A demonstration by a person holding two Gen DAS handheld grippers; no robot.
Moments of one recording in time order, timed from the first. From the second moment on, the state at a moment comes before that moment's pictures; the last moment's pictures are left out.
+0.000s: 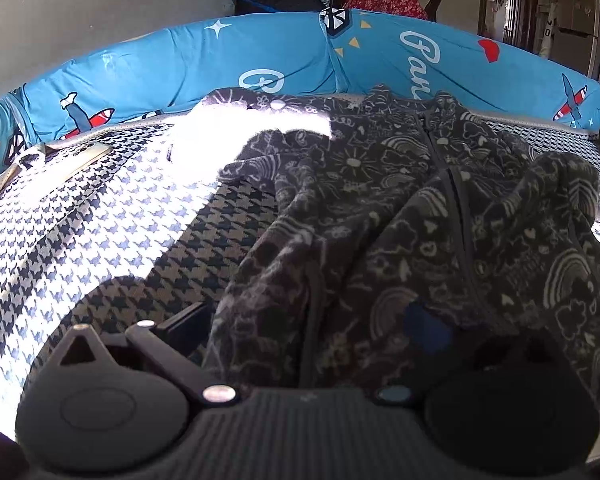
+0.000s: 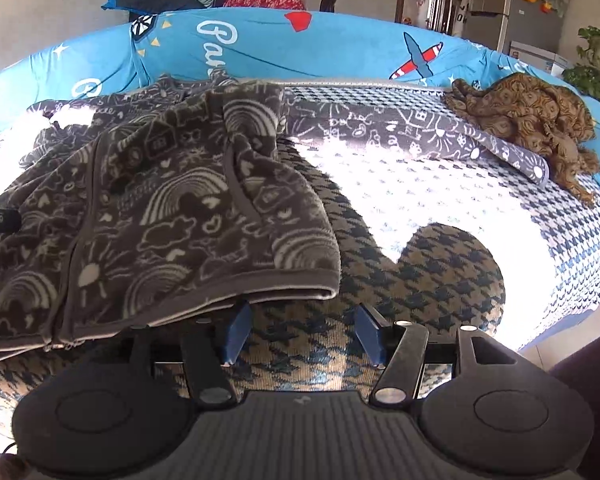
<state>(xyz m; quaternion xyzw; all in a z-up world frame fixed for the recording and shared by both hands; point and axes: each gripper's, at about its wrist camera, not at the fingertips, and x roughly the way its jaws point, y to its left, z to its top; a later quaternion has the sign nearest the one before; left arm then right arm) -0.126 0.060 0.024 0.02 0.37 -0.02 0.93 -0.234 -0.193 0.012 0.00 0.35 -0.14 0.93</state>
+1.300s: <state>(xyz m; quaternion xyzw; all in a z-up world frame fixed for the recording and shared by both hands) -0.125 0.089 0.027 -0.03 0.38 0.03 0.92 -0.276 -0.187 0.057 -0.05 0.36 -0.19 0.91</state>
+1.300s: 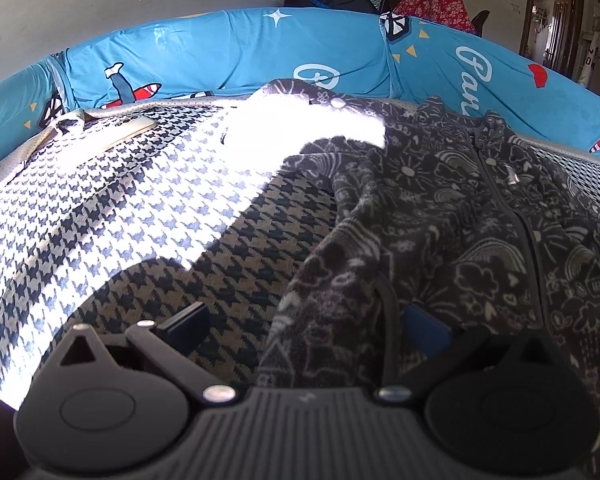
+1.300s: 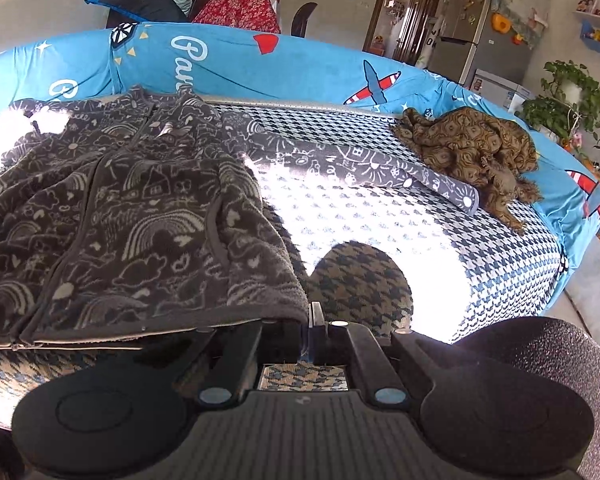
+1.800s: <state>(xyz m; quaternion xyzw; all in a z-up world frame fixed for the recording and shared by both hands) -0.132 0.076 0.025 0.01 0.40 0.04 0.92 -0.303 -0.172 0.070 -0.07 0.37 -0.17 0.91</state>
